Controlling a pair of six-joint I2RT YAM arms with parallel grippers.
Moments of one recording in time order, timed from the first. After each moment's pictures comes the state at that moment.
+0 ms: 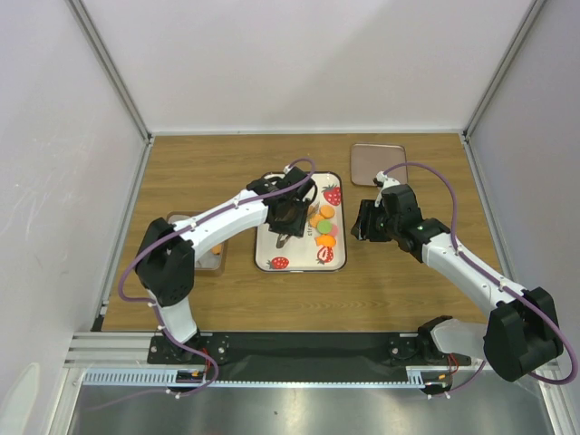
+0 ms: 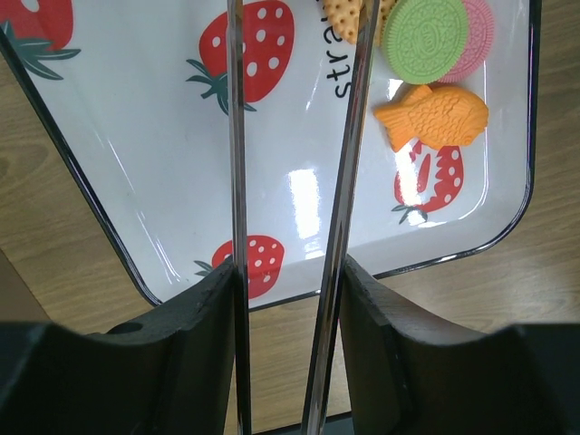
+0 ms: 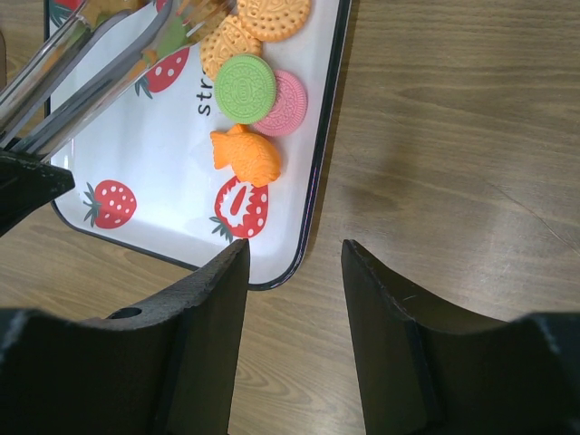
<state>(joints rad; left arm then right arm) -0.76 1.77 1.44 -0.81 -0.14 -0.49 0.43 1.21 0.82 -0.34 -0.09 0.41</state>
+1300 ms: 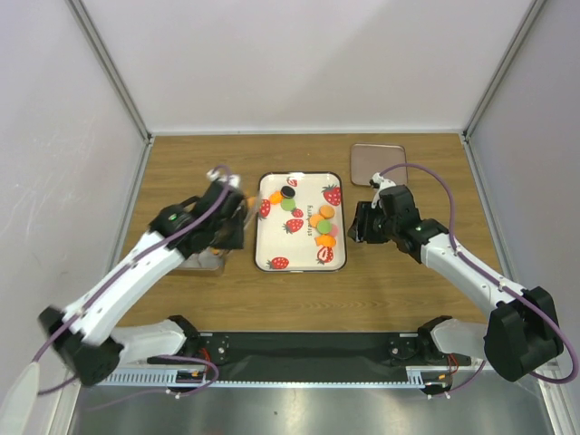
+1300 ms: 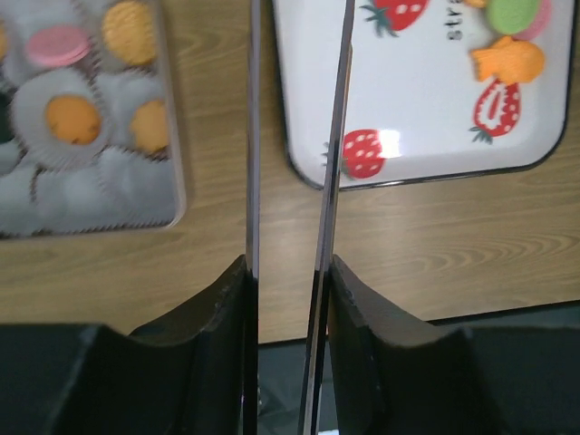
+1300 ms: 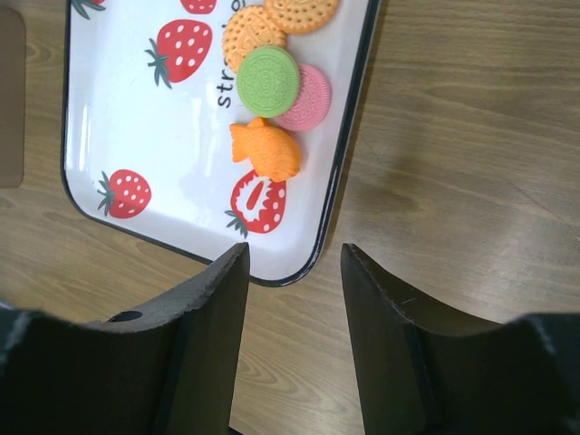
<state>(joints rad) -0.70 1.21 1.25 -1.03 -0.26 -0.53 0.45 1.21 0.82 -0.34 -0.13 0.41</state>
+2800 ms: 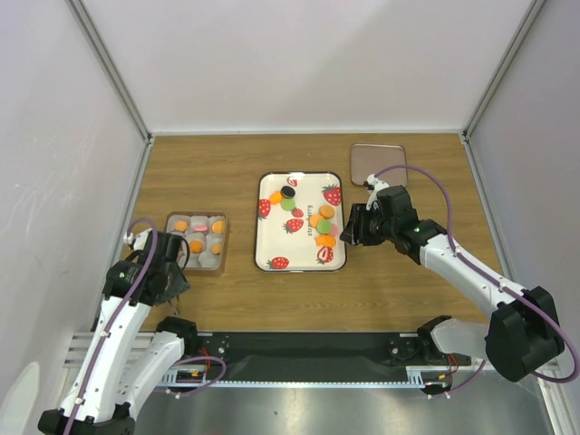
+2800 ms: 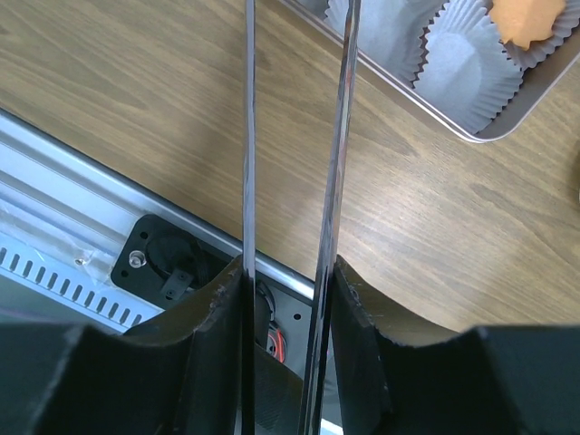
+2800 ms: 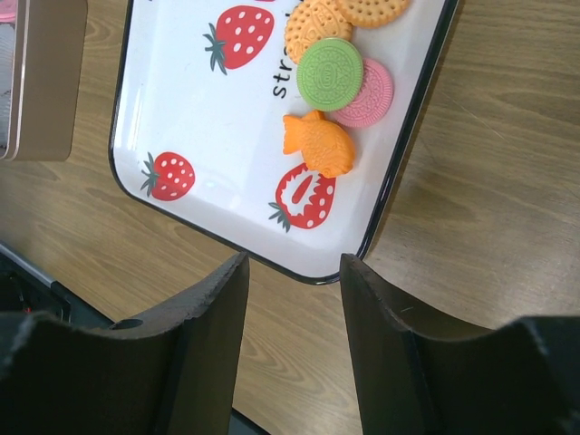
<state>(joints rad) -0.21 0.69 0.84 -1.36 -0.36 -0.72 0.48 1.21 0.82 -0.32 -0.23 0.42</state>
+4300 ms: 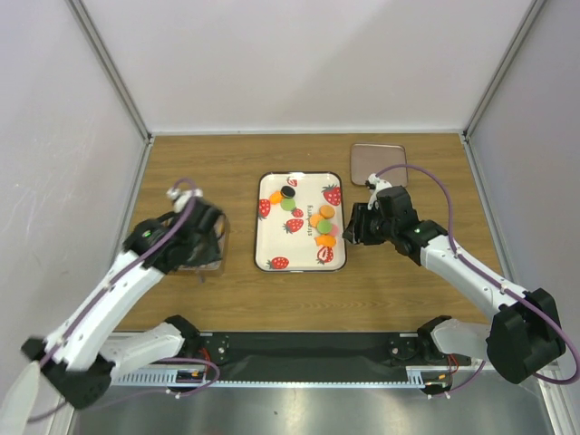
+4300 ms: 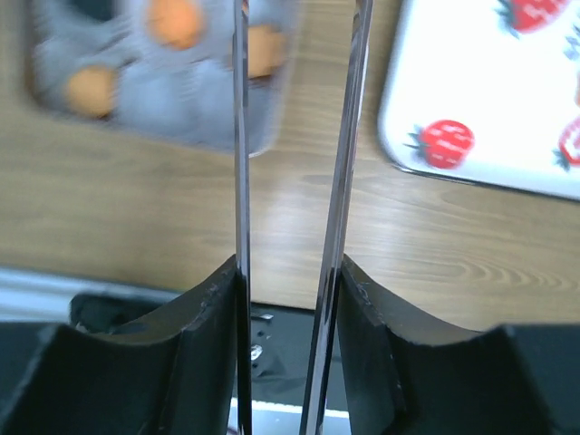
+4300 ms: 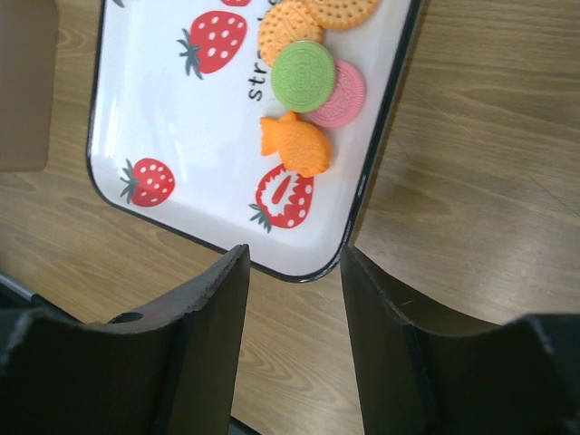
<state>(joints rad) -0.59 0.97 1.15 -1.29 -0.38 -0.76 0.49 1.20 0.82 -0.33 -0.16 0.42</state>
